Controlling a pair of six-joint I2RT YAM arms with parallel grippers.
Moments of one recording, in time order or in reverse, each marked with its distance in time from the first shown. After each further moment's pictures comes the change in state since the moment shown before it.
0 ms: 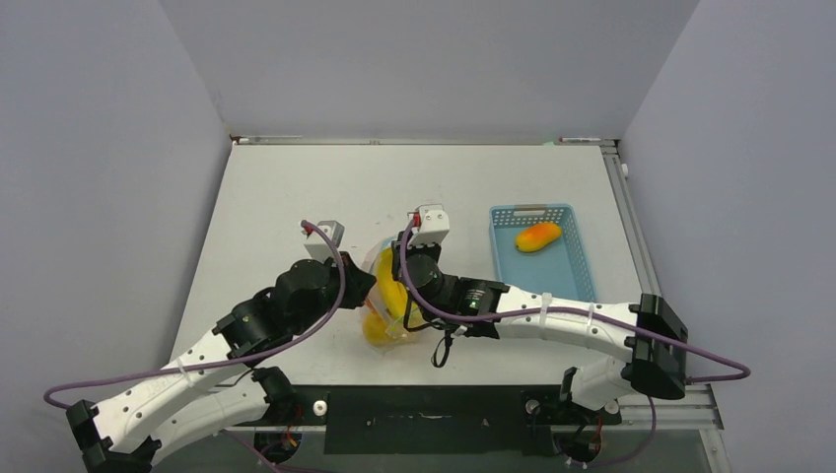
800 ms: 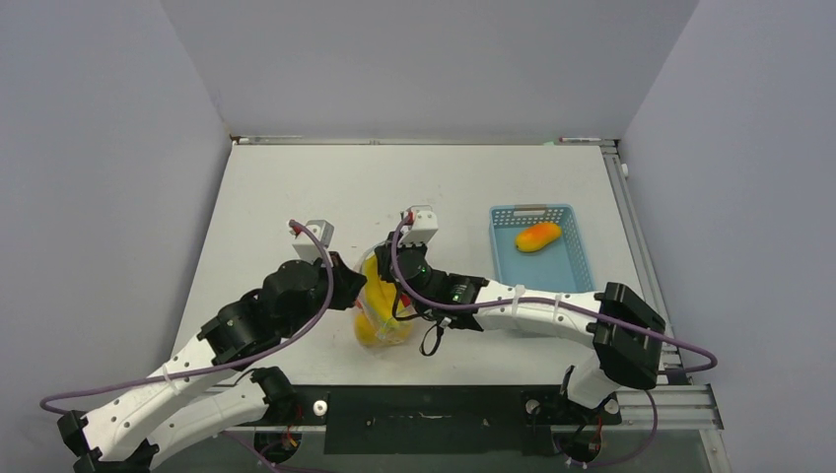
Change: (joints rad) left arm 0.003 -0.042 0.050 -0.106 -0.027 0.011; right arm -0.061 0.131 -0.035 0.142 -0.199 0.153
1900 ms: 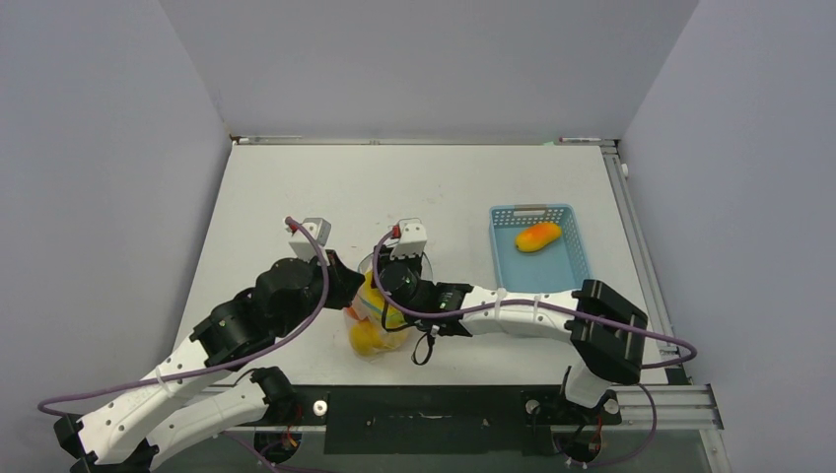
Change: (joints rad) left arm 0.005 -0.013 0.047 -0.039 0.023 0.016; right arm 0.029 0.105 -0.002 -0.012 0.113 -0.047
